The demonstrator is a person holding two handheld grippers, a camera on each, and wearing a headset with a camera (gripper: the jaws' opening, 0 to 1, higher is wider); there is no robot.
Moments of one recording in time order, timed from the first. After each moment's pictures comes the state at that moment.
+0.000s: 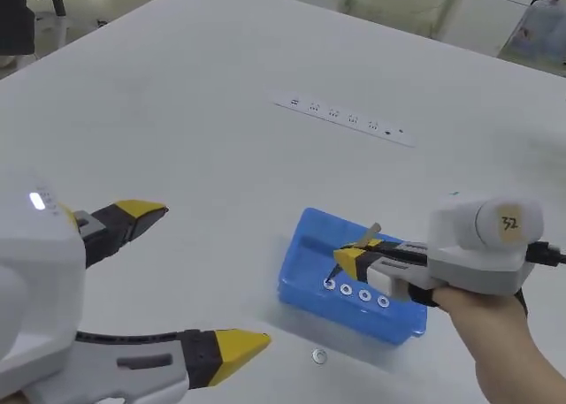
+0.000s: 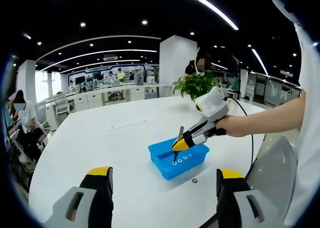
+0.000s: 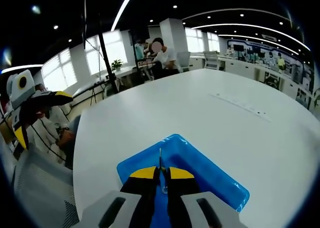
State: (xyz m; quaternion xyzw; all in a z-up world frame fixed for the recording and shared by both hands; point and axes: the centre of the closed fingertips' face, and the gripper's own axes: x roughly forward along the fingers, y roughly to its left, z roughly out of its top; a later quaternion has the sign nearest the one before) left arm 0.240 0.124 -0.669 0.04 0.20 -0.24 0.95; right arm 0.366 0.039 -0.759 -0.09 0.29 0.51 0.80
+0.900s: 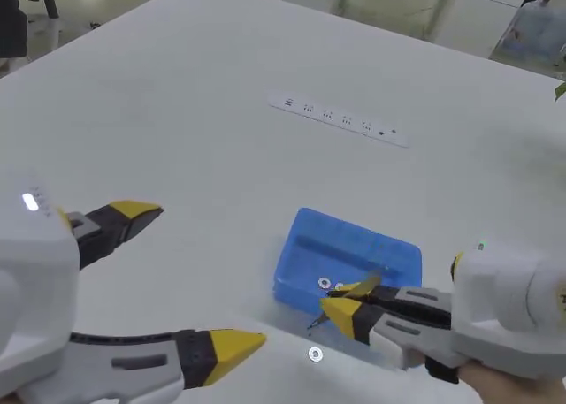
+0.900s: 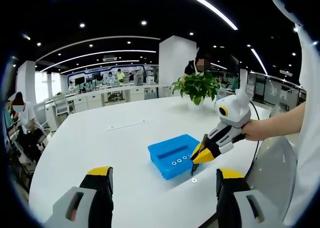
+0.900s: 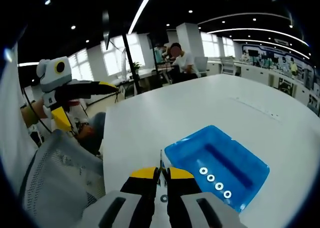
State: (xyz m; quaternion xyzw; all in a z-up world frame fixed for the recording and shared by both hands) left arm 0.239 0.124 -0.670 0.04 0.20 -0.25 0.95; right arm 0.282 0.030 -0.757 -0.09 0.29 0.57 0.76
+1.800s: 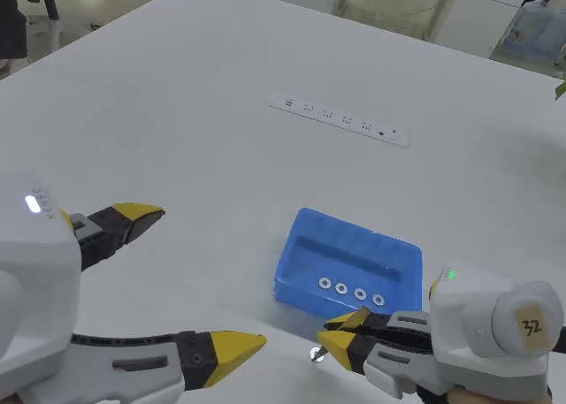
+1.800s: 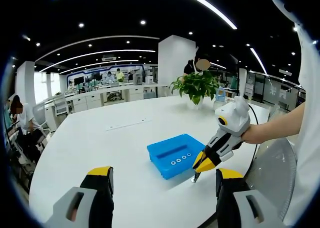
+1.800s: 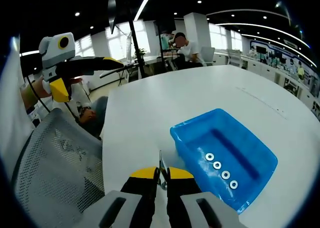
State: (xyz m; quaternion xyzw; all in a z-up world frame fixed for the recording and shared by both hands) left arm 0.238 0.122 -0.670 0.04 0.20 -0.25 0.95; right arm 0.270 0.027 -0.778 -0.13 0.30 0.59 0.74
